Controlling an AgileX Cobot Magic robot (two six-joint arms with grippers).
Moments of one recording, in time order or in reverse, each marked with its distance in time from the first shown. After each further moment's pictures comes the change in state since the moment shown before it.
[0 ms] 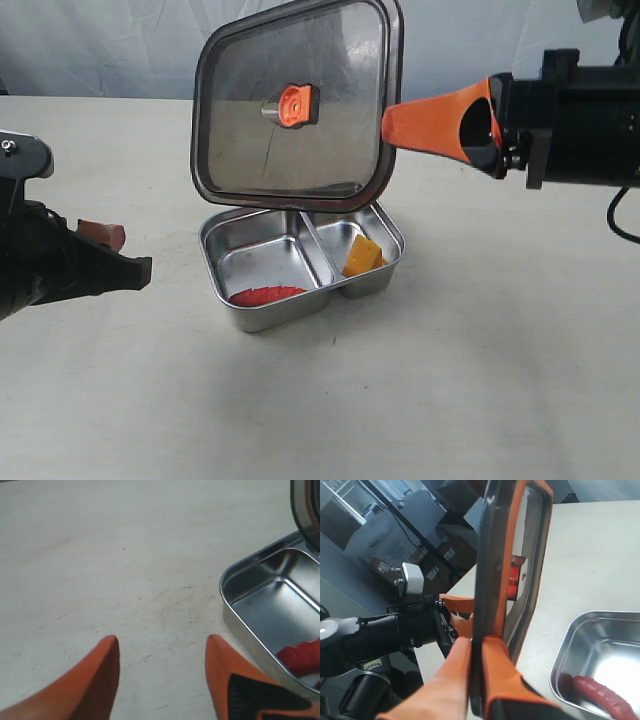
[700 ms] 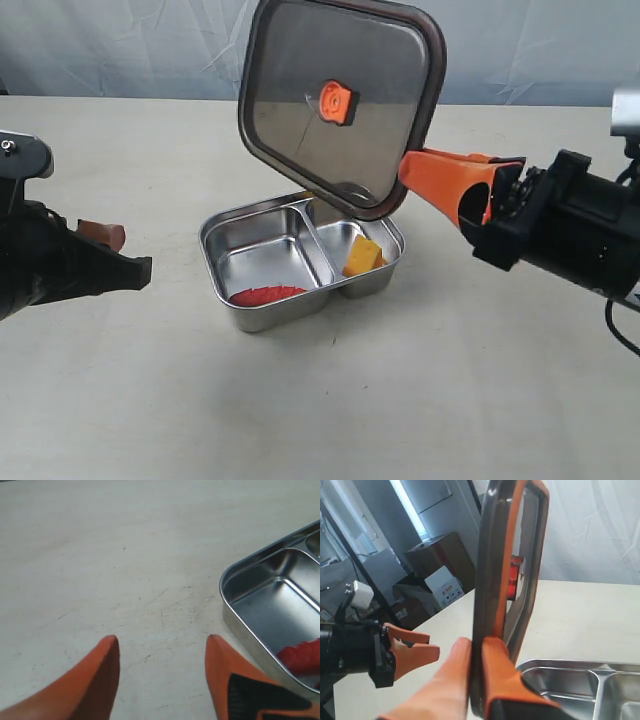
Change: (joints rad) left arm 0.000 0.000 0.000 0.000 0.000 0.000; right arm 0.116 -0.002 0.360 0.658 0.026 -0.826
